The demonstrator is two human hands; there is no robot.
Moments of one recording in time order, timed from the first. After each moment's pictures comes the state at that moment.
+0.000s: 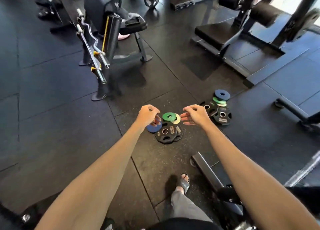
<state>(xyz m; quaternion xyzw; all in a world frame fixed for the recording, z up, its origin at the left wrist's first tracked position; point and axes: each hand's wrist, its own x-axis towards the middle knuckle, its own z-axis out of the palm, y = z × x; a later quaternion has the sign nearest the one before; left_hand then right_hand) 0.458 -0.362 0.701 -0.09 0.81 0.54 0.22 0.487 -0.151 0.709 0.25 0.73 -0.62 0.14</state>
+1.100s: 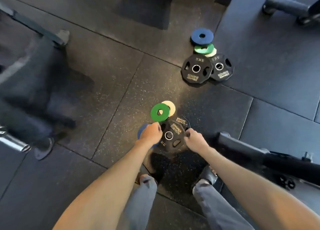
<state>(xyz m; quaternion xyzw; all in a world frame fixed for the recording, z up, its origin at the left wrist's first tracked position) 0.068 -0.287 0.325 0.24 0.86 0.09 0.45 0.226 -0.157 0.322 0.44 0.75 -0.40 0.28</state>
